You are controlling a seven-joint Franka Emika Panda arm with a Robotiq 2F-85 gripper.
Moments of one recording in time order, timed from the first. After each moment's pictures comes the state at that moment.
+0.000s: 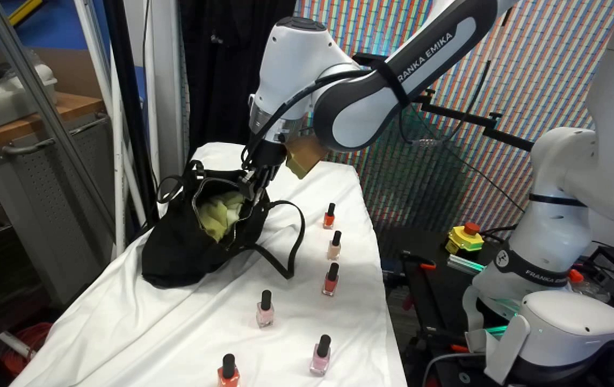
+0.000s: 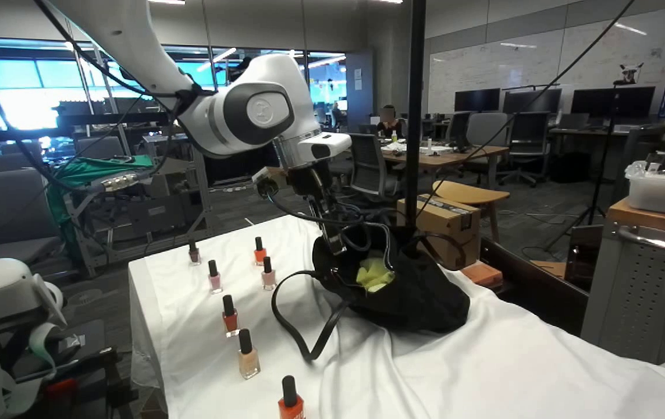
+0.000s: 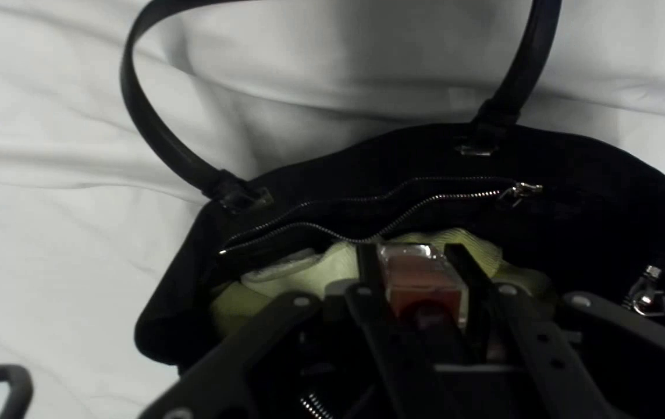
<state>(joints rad) 0.09 0.24 -0.07 -2.16 -0.28 2.60 0.53</state>
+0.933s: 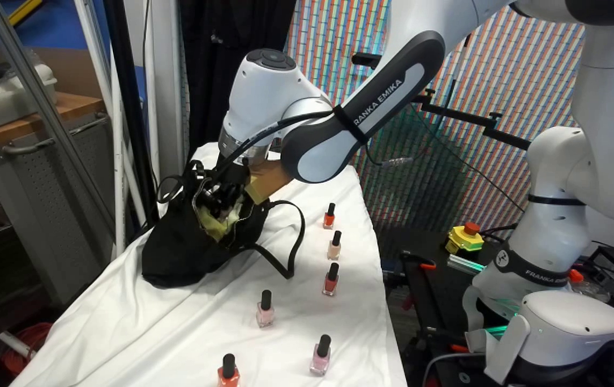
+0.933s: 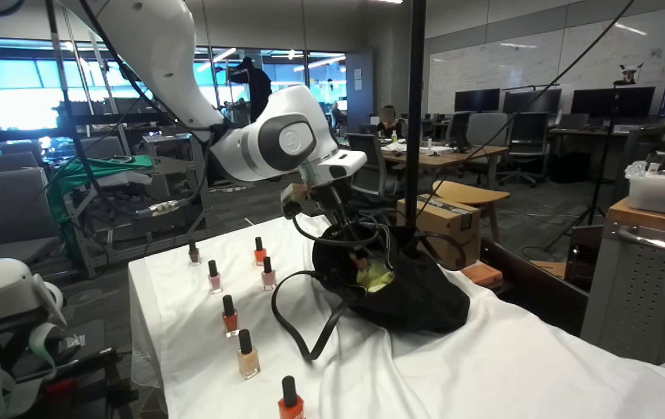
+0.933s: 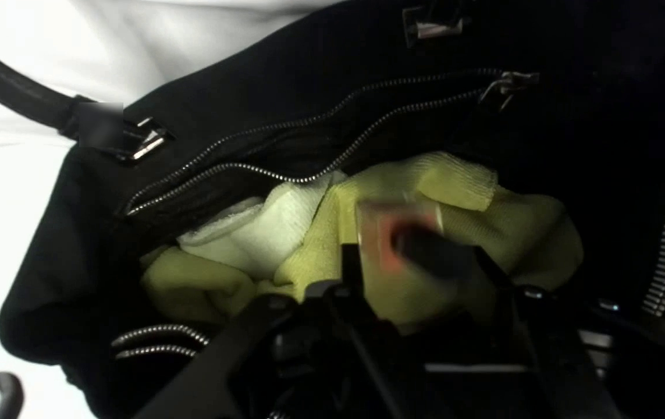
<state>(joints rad) 0.21 0.44 -0.19 -2.00 -0.31 2.73 0.71</state>
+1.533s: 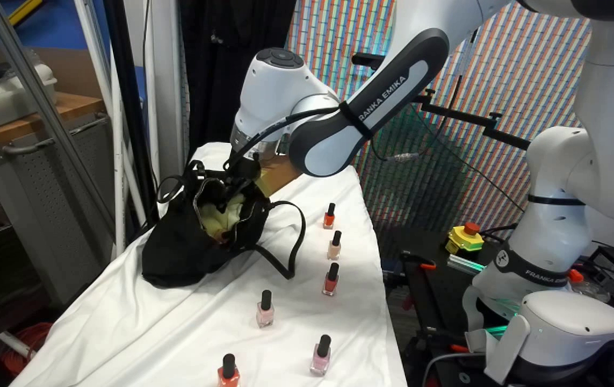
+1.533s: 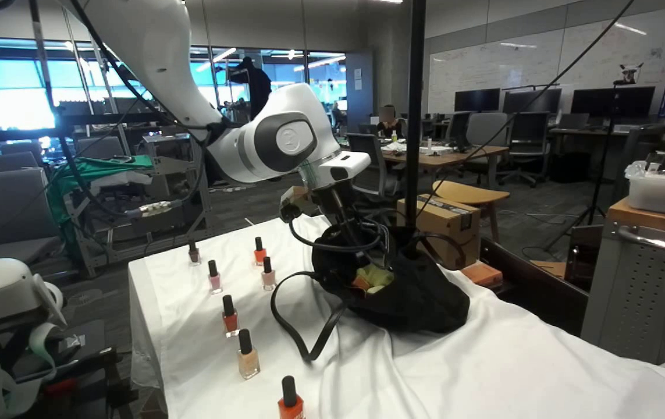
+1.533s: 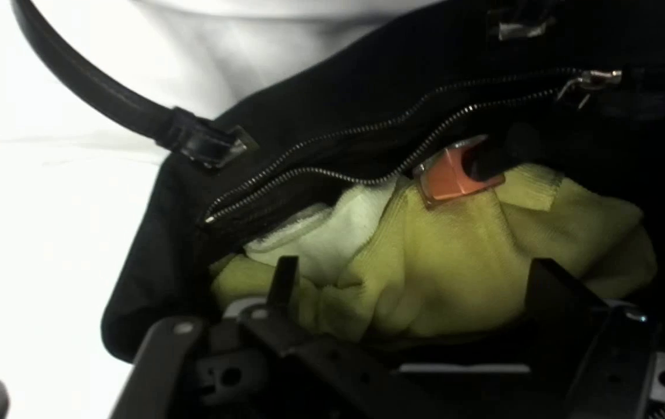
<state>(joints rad) 0.22 0.41 -0.24 -2.05 -0.31 2.72 0.71</state>
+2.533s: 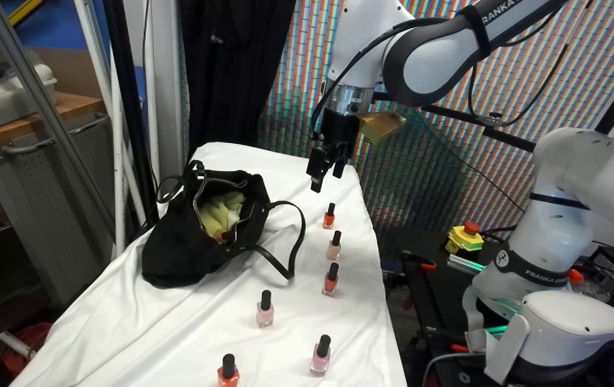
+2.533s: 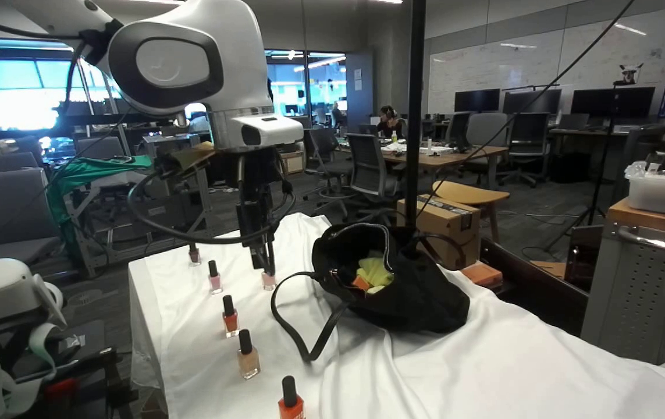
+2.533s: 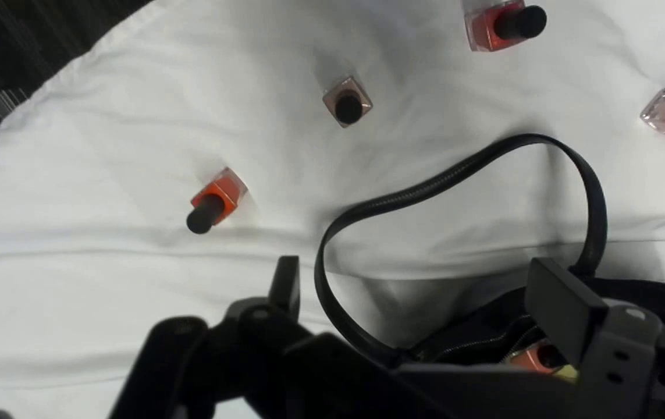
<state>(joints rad) 0.02 -0.17 -0.11 -2.48 -0.10 2.37 0.45</state>
